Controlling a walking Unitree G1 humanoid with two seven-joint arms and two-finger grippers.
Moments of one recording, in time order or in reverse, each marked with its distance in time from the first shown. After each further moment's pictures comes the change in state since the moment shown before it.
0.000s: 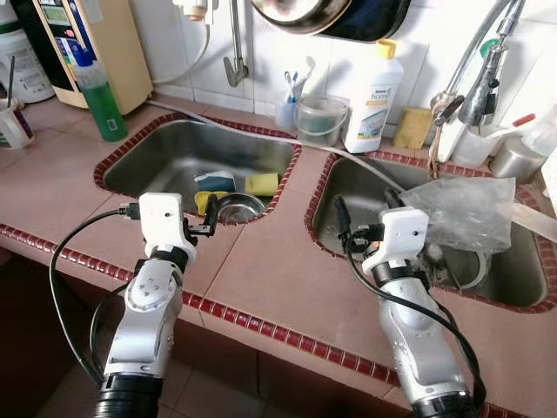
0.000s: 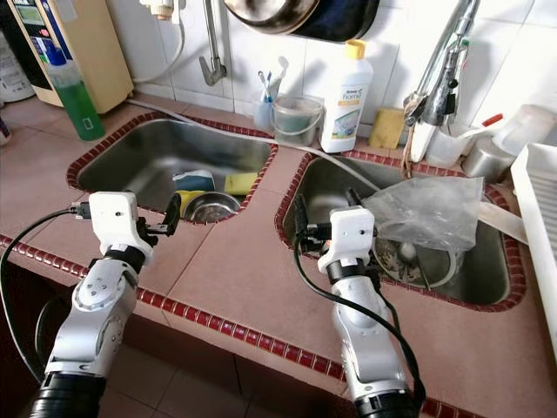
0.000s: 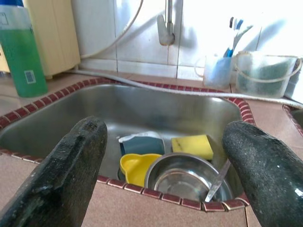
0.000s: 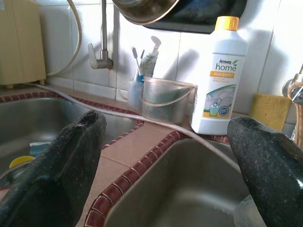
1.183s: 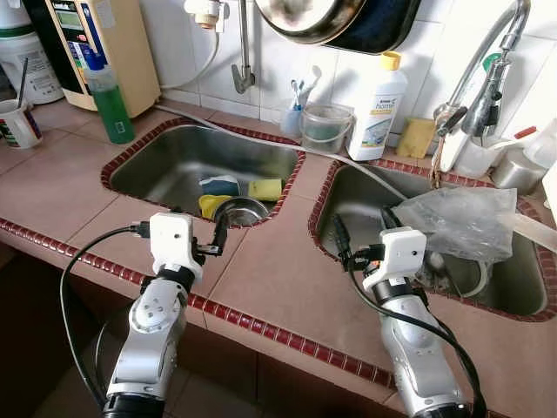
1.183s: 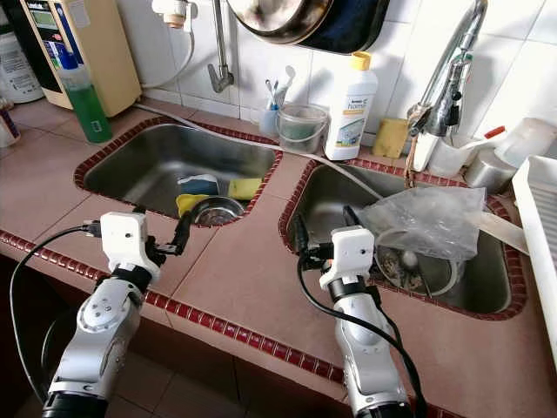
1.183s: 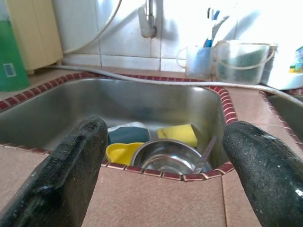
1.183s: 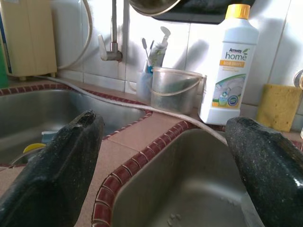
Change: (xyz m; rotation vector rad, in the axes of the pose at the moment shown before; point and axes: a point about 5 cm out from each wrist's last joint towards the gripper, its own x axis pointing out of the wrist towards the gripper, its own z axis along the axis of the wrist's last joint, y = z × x) left arm -0.017 -0.010 -0.017 0.015 0.018 -0.094; right arm -0.018 -0.004 -0.019 0.027 0.028 0.034
